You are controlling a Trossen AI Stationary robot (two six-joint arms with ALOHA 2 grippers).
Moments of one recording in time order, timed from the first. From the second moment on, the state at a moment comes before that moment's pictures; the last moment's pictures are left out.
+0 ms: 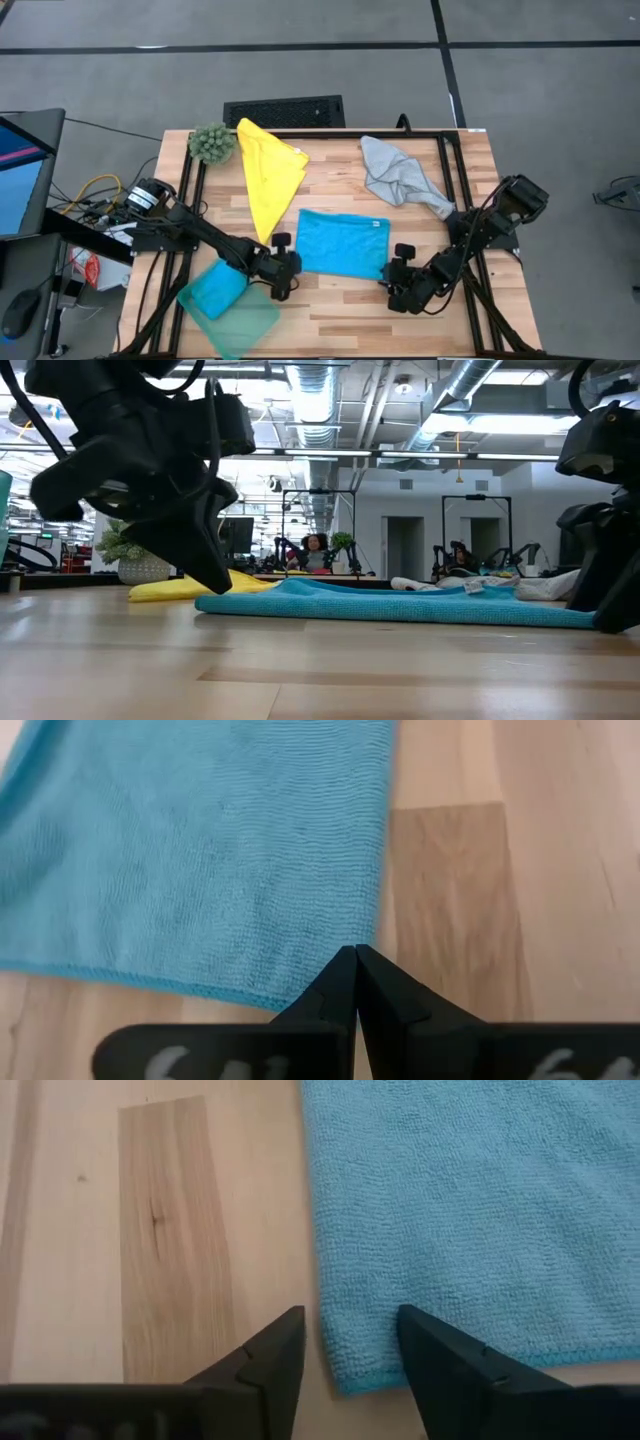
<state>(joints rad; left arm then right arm) -0.44 1.75 0.89 -0.17 -0.34 -0.29 0.77 1.67 0.62 -0.13 0.51 0.83</state>
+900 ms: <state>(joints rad) -0.43 1.77 0.90 -0.20 -0.29 -0.14 0.77 1.66 0.61 -0.13 0.52 0.84</state>
